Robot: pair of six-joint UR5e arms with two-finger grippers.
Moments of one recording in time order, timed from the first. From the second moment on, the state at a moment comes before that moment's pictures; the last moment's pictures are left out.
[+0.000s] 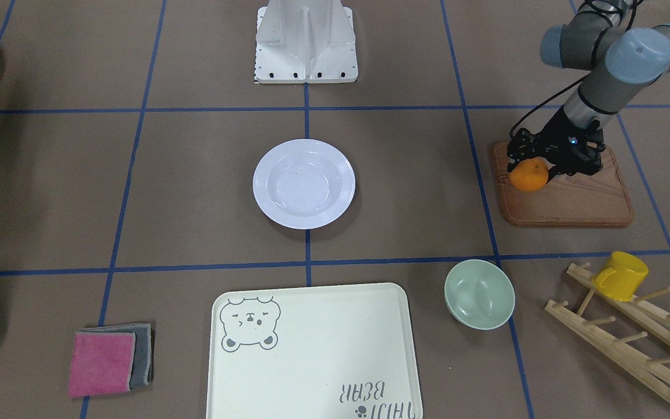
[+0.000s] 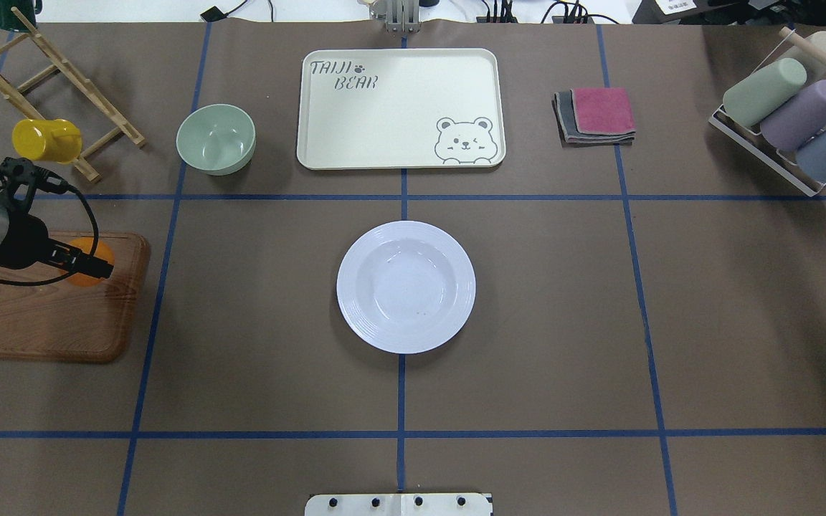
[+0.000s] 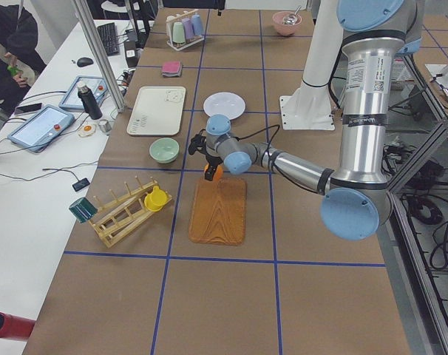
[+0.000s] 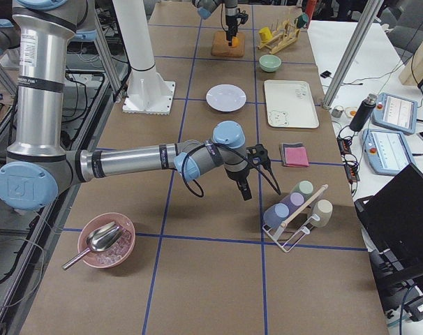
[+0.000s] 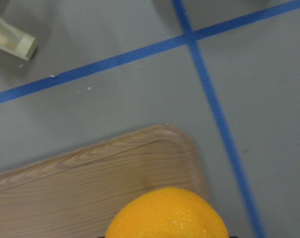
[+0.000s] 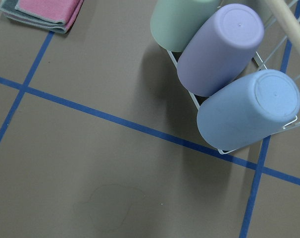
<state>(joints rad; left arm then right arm) -0.86 -1.64 -1.86 -1.98 -2.12 -0.67 1.36 -1.70 1.83 -1.19 2.30 0.18</state>
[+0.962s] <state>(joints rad) -0.57 -2.43 -1.54 -1.55 -1.89 -1.13 1.36 -1.68 1.83 -1.19 2.31 0.24</state>
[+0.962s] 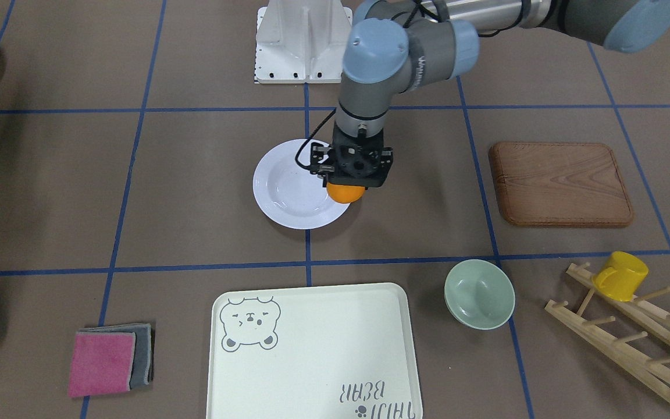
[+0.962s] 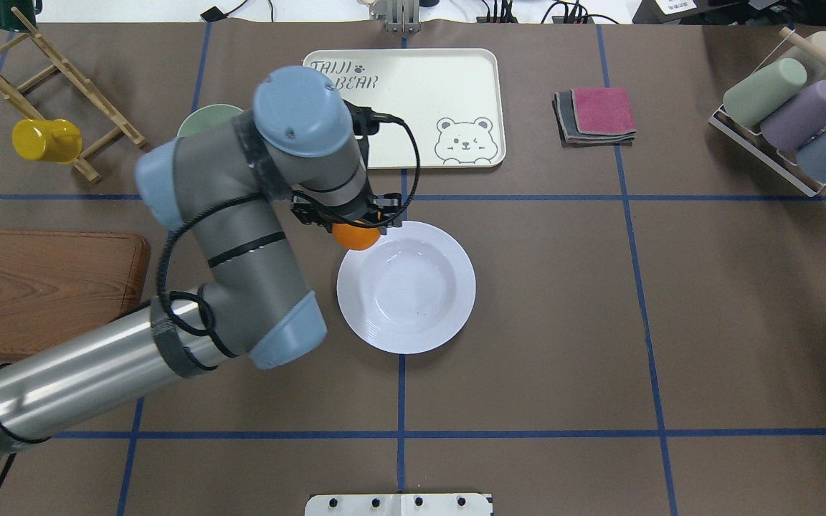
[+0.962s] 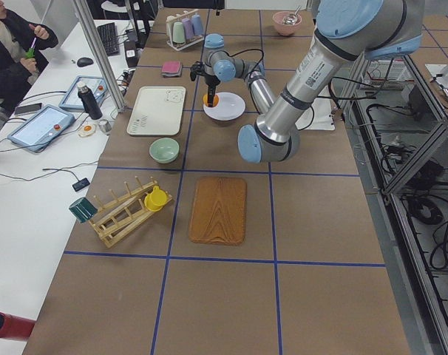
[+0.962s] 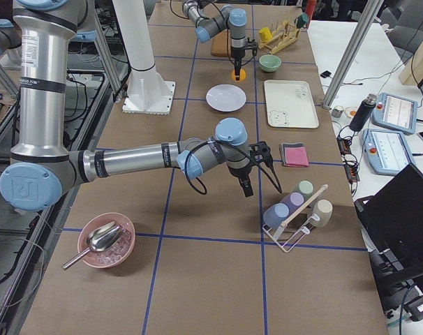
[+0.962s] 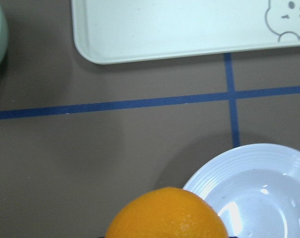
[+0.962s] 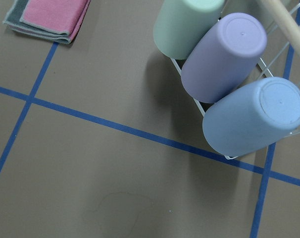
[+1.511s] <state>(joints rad) -0.44 -2.49 -1.38 -1.66 -1.79 -1.19 1.36 -1.68 1.83 -1.19 2.32 0.25</state>
